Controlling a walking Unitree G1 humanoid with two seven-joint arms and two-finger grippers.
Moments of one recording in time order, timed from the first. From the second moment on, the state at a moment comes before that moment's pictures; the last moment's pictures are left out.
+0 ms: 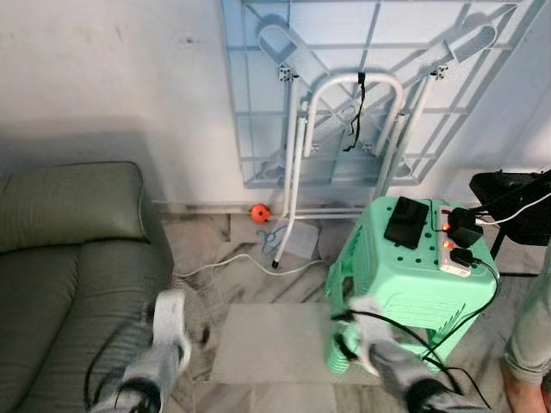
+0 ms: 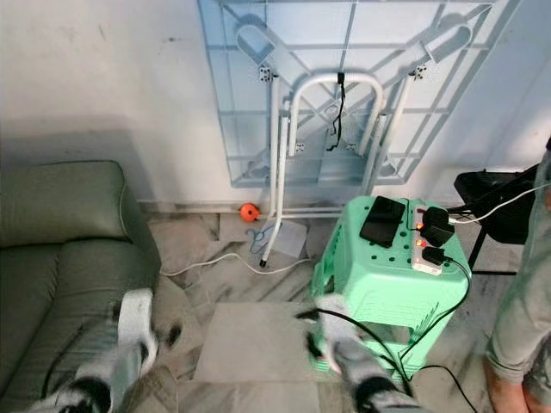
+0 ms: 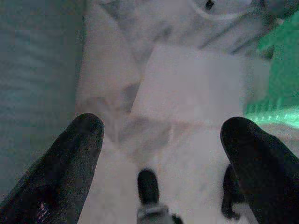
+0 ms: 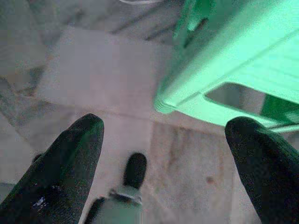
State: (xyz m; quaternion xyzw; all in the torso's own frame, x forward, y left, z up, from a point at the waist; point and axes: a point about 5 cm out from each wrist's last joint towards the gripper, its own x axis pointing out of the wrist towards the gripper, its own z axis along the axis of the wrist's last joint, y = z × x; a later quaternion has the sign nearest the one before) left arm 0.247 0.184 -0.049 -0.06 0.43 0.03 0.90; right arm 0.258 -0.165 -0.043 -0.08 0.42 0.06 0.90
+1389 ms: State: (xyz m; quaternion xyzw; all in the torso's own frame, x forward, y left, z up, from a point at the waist) left arm 0.251 0.185 -0.046 -0.05 0.43 0.03 0.90; right arm 0.258 -0.162 -0.043 -0.11 0.42 0.09 0.90
